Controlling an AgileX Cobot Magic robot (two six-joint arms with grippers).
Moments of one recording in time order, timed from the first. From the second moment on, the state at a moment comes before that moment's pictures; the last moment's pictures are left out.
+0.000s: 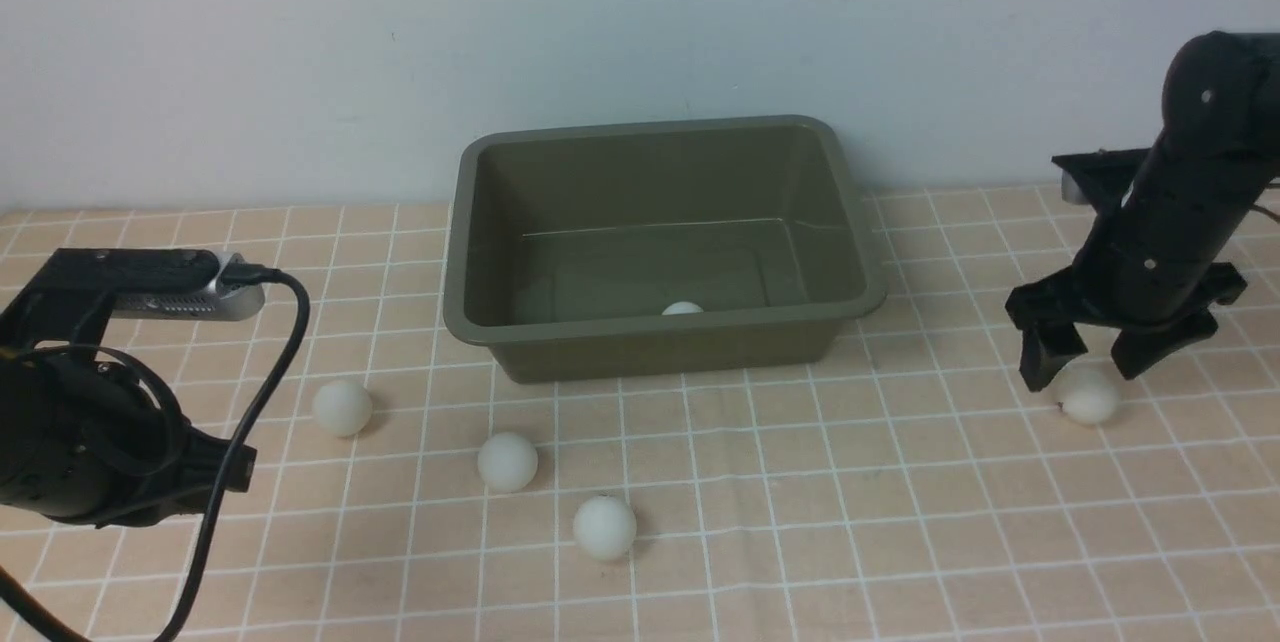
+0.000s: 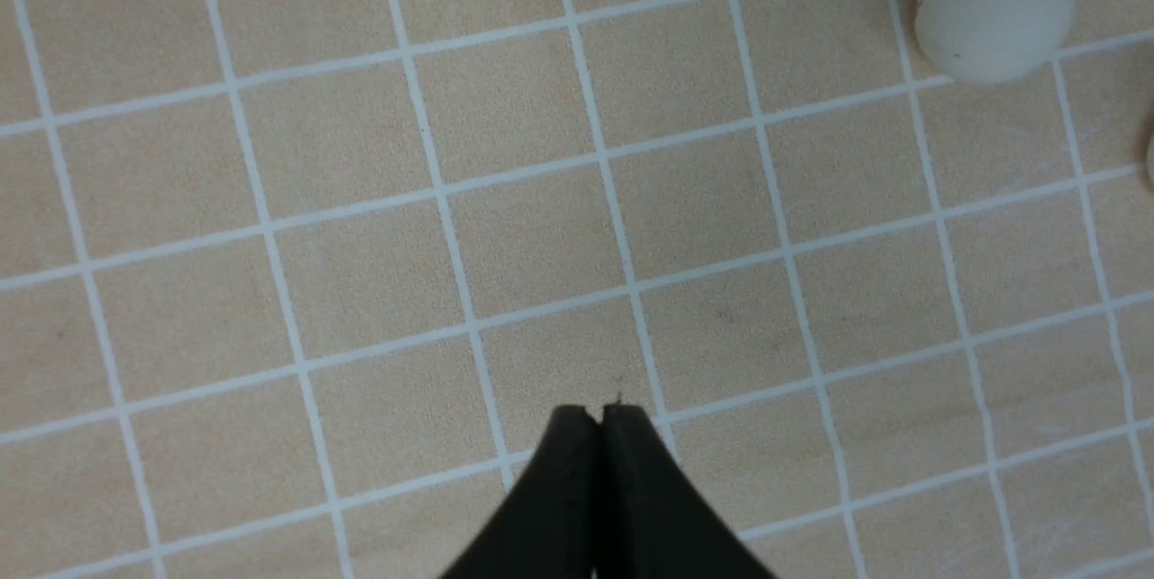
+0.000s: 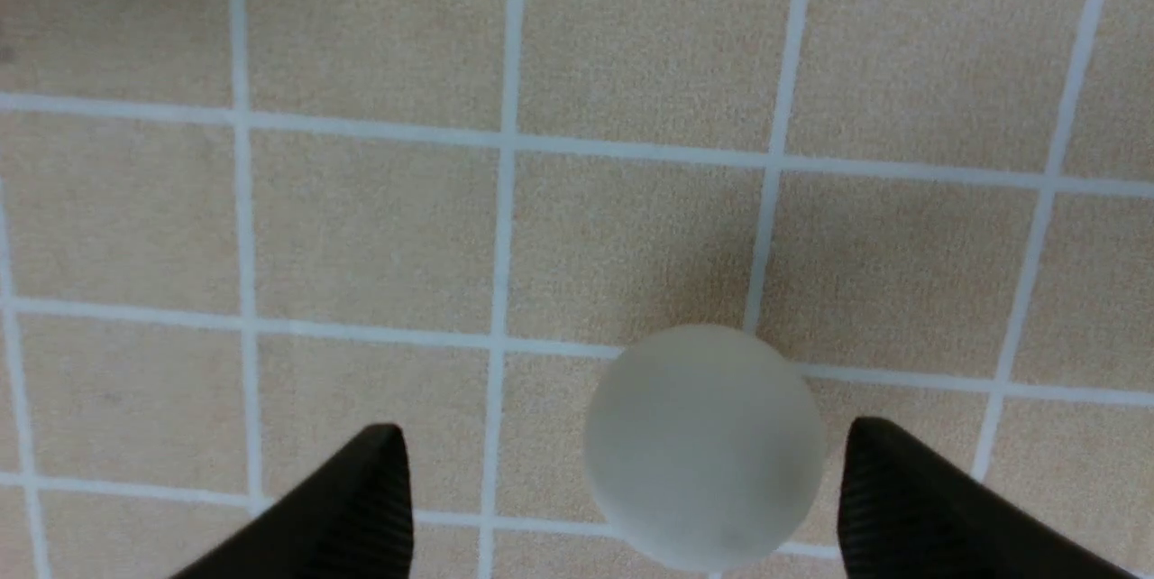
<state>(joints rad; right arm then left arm) 0.05 2.03 -1.48 0.05 1.11 -0.07 0.08 1.28 -0.76 -0.35 0.75 0.39</state>
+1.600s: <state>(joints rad) 0.30 2.23 -2.00 0.46 1.19 -0.22 0.08 1.28 -0.76 -0.35 0.75 0.39</state>
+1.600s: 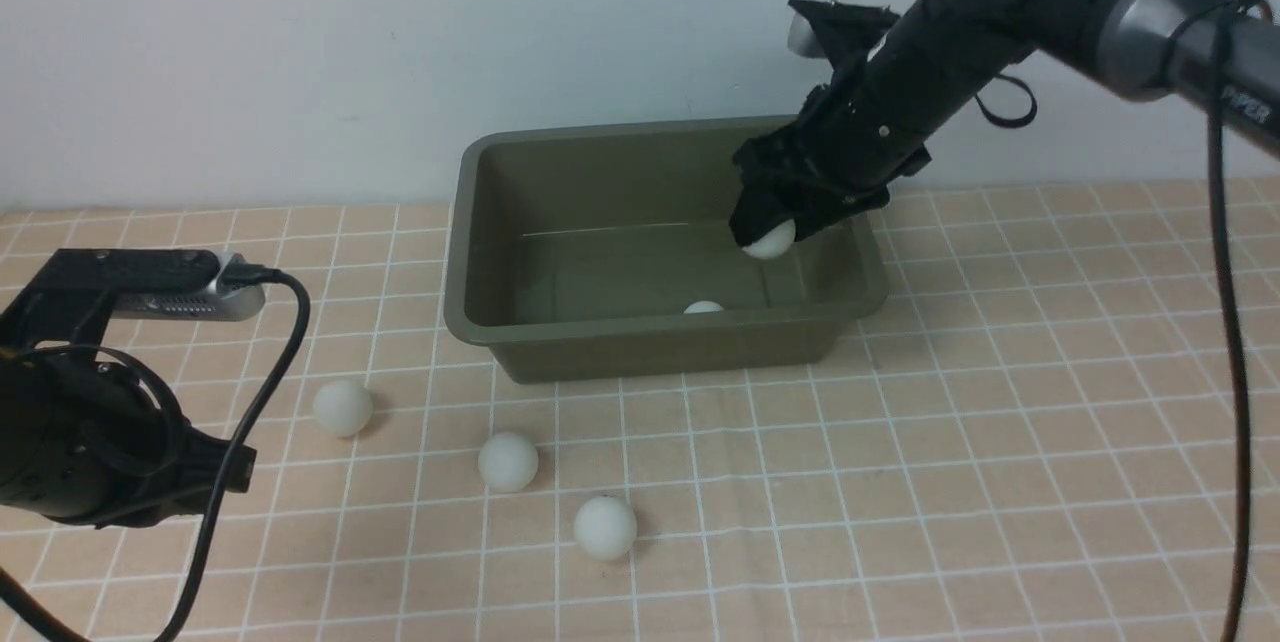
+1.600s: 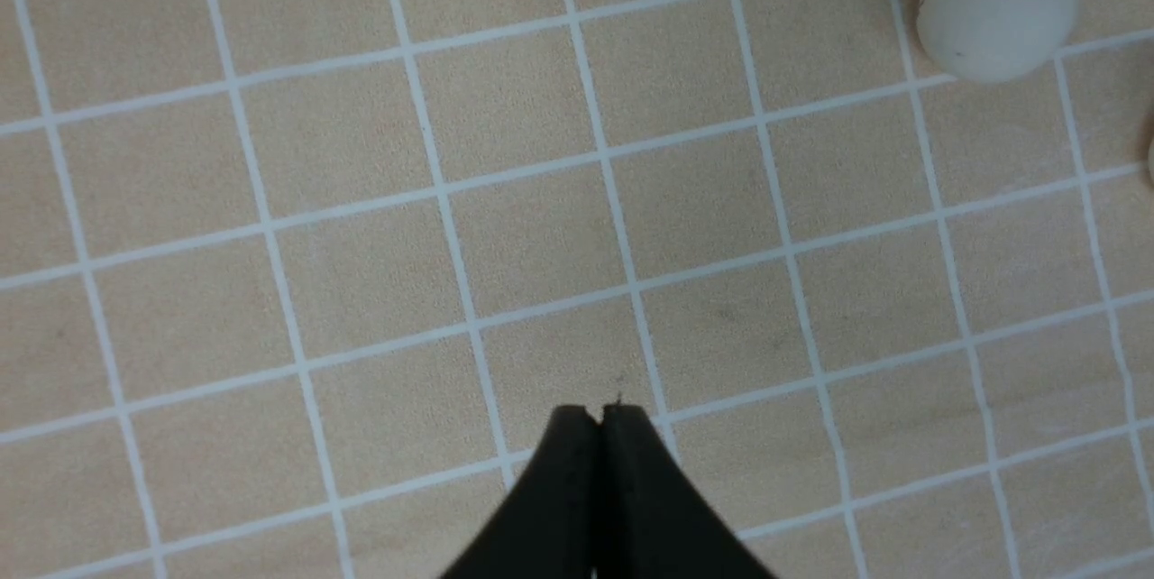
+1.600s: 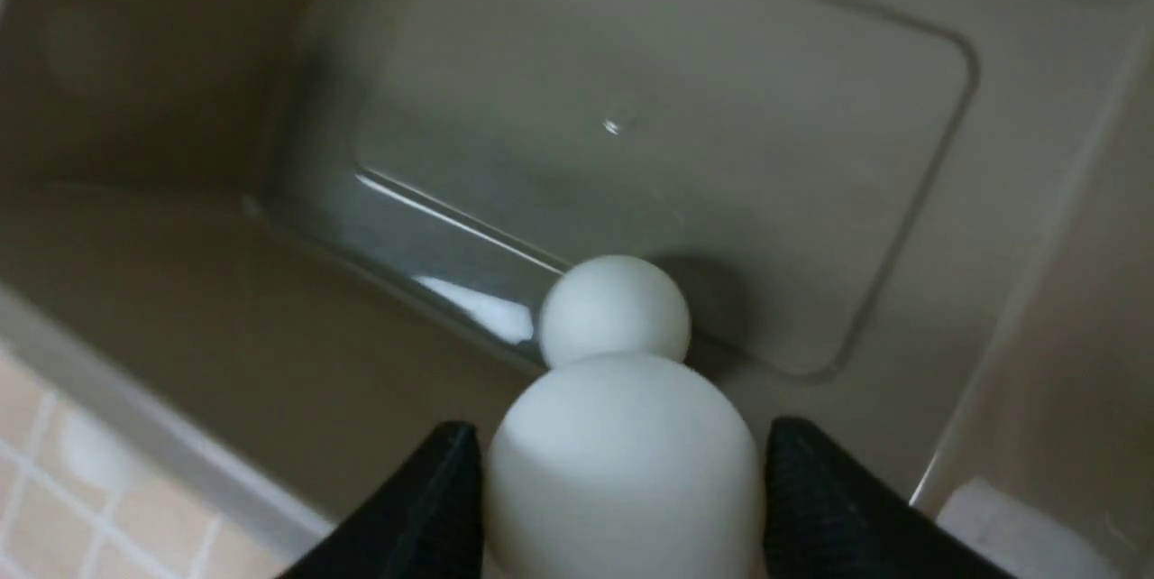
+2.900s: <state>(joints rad) 0.21 1.52 -2.02 0.13 1.28 -0.16 0.08 1.67 -1.01 -0.76 0.54 0.88</state>
